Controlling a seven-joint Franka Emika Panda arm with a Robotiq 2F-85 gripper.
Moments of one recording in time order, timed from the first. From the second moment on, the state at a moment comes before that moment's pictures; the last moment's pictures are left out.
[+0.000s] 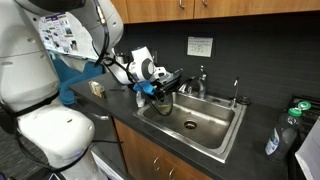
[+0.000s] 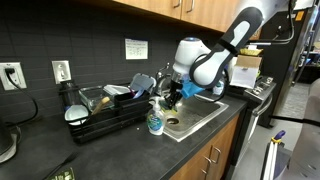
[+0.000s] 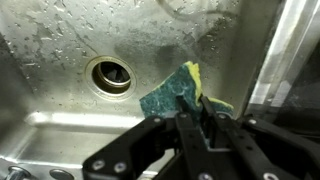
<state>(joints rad) 0.12 0.00 -0.14 -2.55 -0.45 2.83 0.49</state>
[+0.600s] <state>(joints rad) 0.06 -0.05 -0.06 -2.55 -0.39 2.74 0.46</state>
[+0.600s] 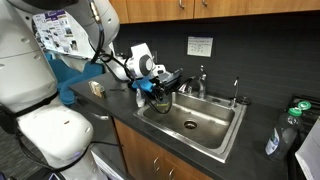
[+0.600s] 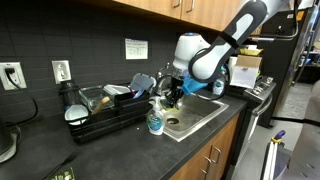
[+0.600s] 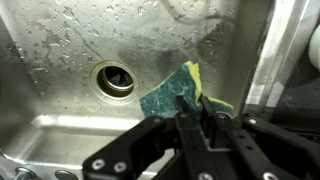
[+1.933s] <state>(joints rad) 0.05 -0.06 0.04 -2.50 -0.28 2.57 0.40</state>
